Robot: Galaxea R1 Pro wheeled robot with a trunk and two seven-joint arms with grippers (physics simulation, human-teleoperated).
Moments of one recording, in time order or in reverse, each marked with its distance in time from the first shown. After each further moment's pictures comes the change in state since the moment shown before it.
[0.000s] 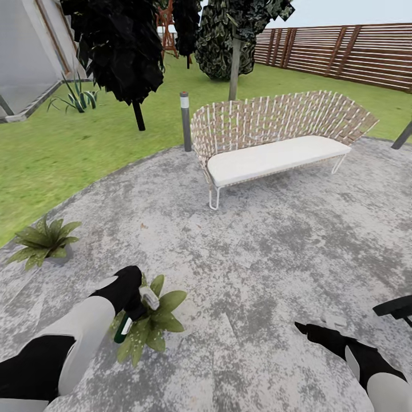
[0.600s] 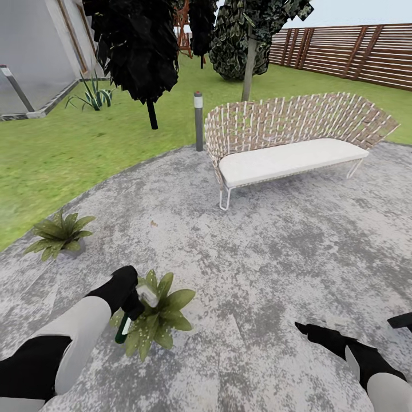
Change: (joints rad) left arm 0.000 0.022 0.011 0.001 0.074 0.000 0.025; right arm 0.000 0.000 -0.001 0.000 0.002 0.000 -0.001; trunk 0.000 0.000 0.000
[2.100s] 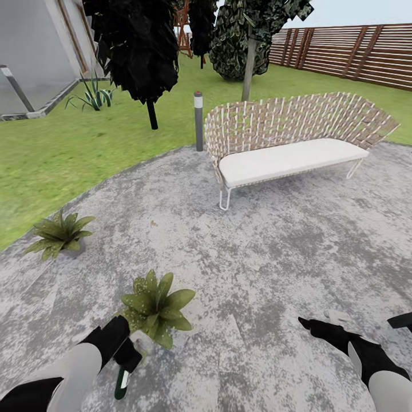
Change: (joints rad) left arm 0.202 0.012 0.151 0.143 0.256 -0.150 0.337; right arm 0.000 0.000 0.000 -0.054 -0.002 0.007 -0.005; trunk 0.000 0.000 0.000
